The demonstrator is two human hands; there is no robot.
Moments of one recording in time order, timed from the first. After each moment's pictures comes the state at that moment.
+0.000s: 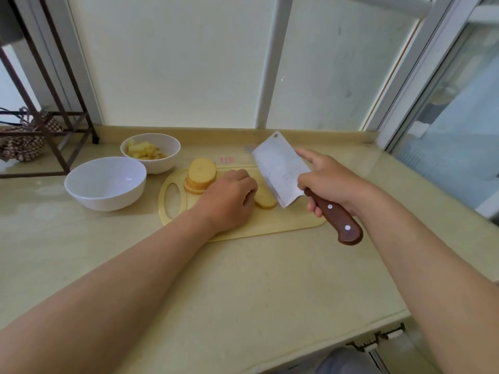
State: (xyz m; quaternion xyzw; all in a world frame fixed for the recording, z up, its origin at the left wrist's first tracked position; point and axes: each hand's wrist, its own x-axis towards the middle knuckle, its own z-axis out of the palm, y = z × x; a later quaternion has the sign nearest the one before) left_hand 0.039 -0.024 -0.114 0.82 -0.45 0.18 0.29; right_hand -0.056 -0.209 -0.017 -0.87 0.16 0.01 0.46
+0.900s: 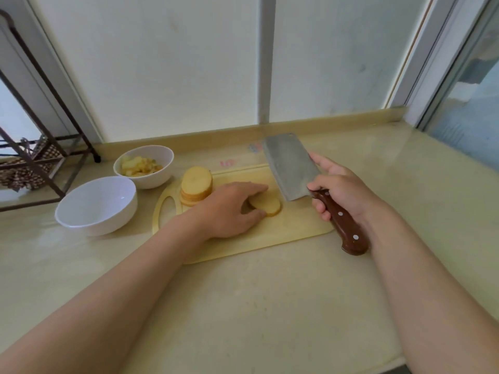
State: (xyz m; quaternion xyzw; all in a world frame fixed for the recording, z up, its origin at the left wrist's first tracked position) left_hand 0.042 -0.035 -0.090 0.89 -0.41 -0.02 0.21; right_hand -0.033 -0.262 -0.077 -0.72 0.15 -0.02 0.68
